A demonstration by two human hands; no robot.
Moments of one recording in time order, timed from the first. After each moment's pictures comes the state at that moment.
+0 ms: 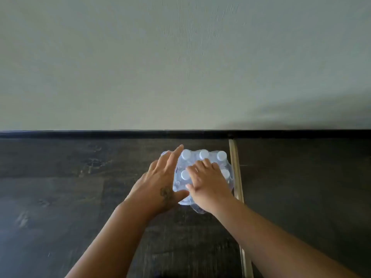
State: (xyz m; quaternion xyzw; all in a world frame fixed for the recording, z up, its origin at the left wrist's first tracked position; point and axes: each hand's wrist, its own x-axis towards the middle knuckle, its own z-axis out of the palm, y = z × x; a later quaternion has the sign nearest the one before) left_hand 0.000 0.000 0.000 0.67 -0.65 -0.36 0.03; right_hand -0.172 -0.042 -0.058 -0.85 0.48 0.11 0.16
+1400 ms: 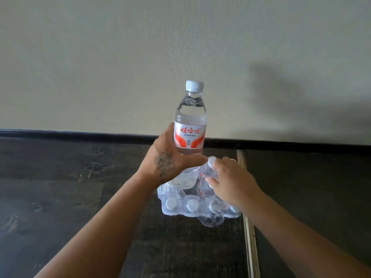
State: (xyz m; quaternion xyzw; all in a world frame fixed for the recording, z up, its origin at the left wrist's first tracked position) left_hand 0.015 -0.061 -0.024 0.67 -0.51 -0.41 0.34; right_hand -0.199 -0.080 -0.076 -0.83 0.53 0.01 0.19
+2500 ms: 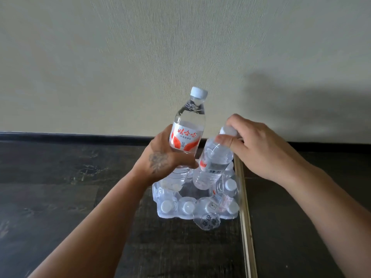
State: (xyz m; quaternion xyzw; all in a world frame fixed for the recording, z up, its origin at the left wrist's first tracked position) left_hand 0.019 -0.075 -0.022 0.65 -0.49 -0.49 0.31; right_hand -0.221 -0.134 0.034 -0.85 0.46 -0.13 0.21
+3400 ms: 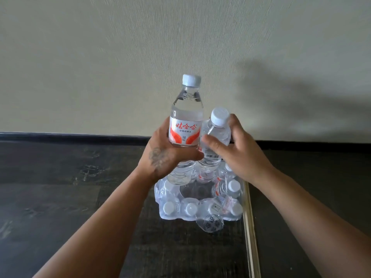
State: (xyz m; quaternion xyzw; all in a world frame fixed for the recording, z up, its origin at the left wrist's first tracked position) left_hand 0.017 -0.078 -0.021 0.63 -0.47 -0.48 0.40; right_hand -0.193 -0.127 -0.007 -0.72 0.49 -0.23 0.43
